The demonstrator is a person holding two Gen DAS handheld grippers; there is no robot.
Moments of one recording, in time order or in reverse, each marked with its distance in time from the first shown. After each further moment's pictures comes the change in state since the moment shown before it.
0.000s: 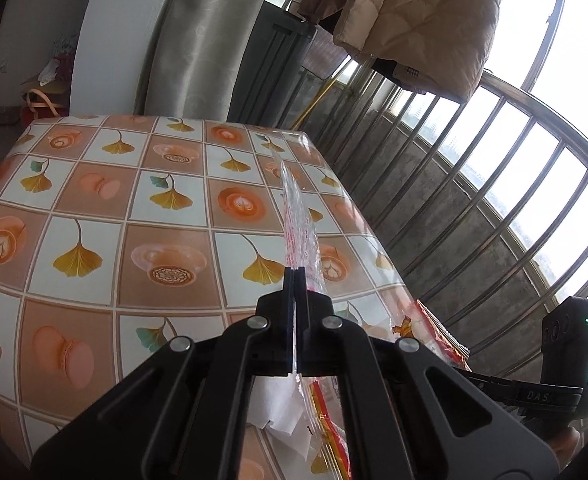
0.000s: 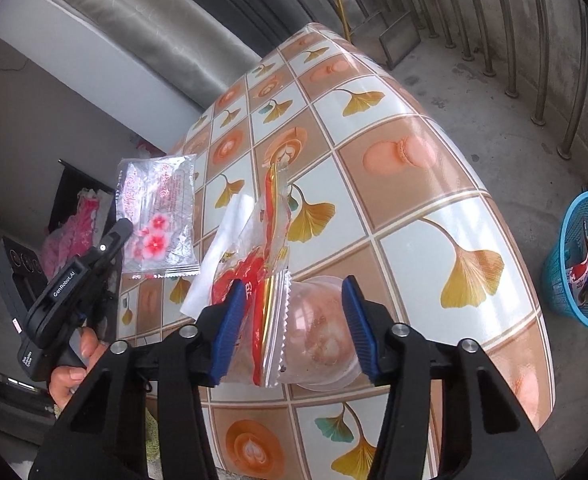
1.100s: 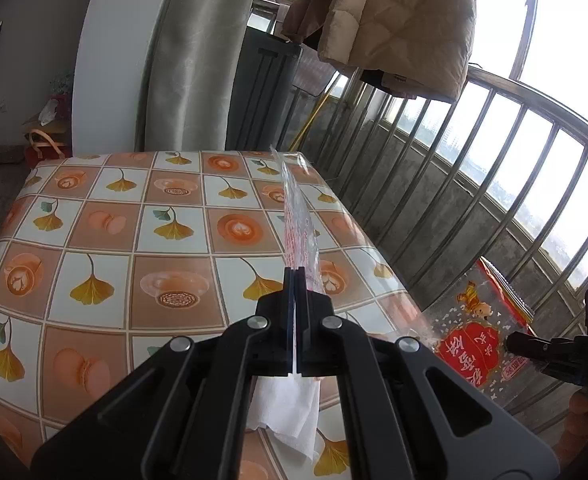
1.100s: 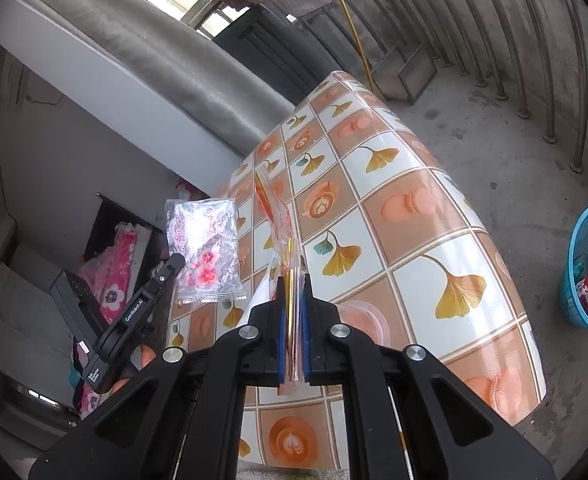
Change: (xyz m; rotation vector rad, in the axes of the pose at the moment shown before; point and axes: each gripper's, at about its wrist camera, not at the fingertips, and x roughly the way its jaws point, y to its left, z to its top) left arm -0.018 -0.024 0.003 0.097 -0.071 0.045; right arm -0.062 -0.001 0.006 0.027 -0.144 0.141
